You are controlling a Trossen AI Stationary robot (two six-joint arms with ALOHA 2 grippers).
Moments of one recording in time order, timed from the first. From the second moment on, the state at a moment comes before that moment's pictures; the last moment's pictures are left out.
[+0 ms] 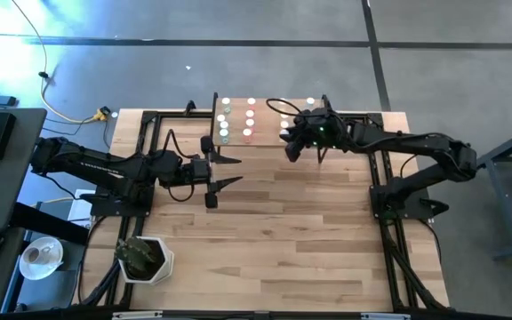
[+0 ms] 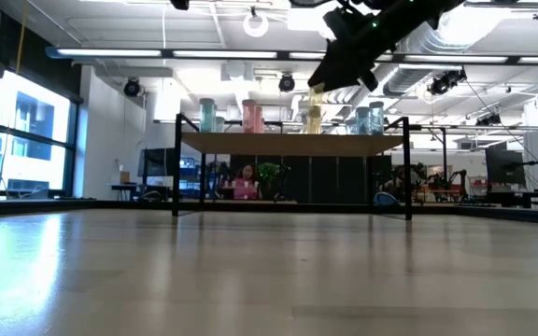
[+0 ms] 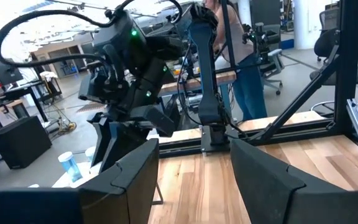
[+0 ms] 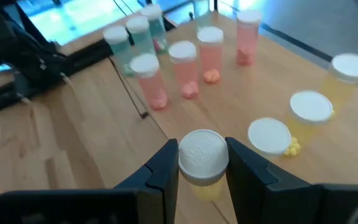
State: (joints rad) left arm 0.00 1.10 0.74 0.35 -0.26 0.24; right arm -0.33 1.34 1.03 -0.21 0.11 0.25
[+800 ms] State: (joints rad) left arm 0.00 1.10 0.74 0.36 -0.26 0.24; right arm -0.36 1.42 1.08 -0.29 0.13 0.23
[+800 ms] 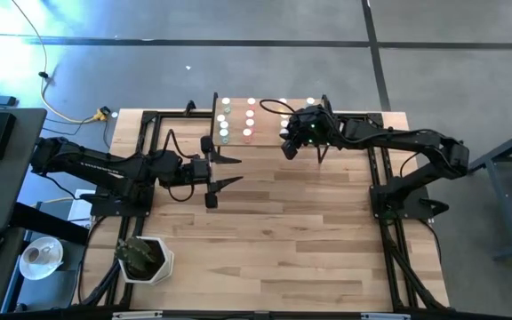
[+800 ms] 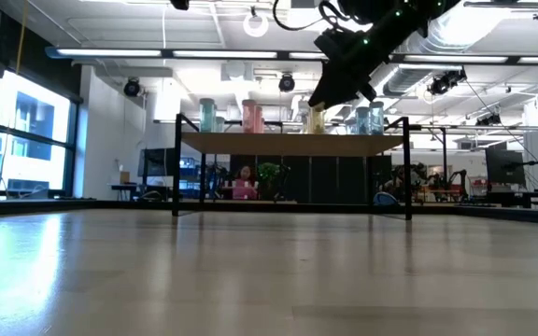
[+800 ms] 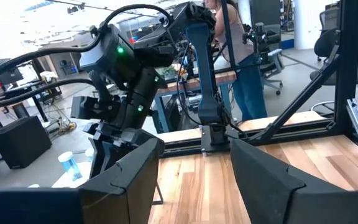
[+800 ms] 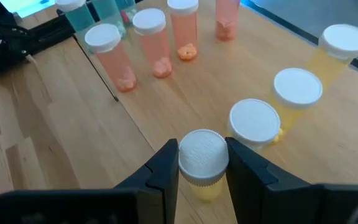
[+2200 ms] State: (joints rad) left arm 0.00 1.10 0.74 0.36 -0.26 0.24; right arm -0.36 1.42 1.08 -0.31 0.15 0.24
